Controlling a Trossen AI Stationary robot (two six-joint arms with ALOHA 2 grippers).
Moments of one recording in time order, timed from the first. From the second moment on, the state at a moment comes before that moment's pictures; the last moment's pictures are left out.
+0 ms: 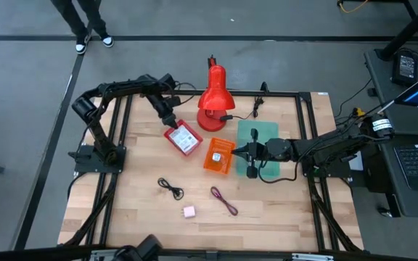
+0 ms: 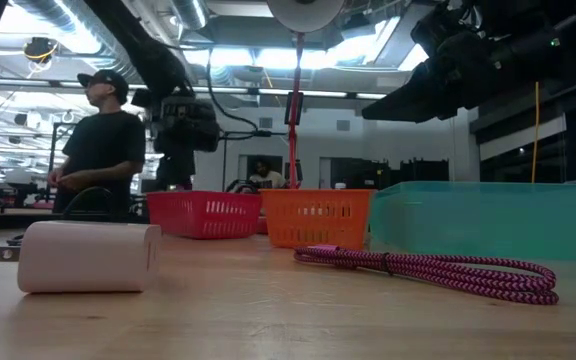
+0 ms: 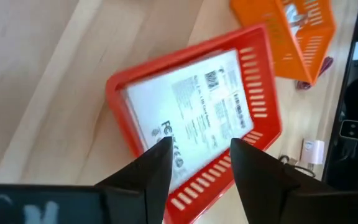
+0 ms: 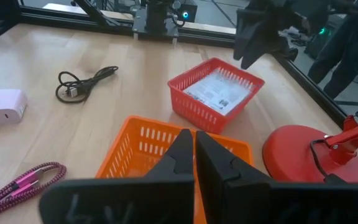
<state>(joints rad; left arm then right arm) 0.84 1.73 1.11 -0.91 0.71 0.32 0.11 1.29 0.43 0.56 0.26 -0.08</state>
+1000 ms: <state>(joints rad) 0.59 1.41 1.19 -1.01 0.65 0.38 0.11 1.29 0.43 0.56 0.26 -0.09</state>
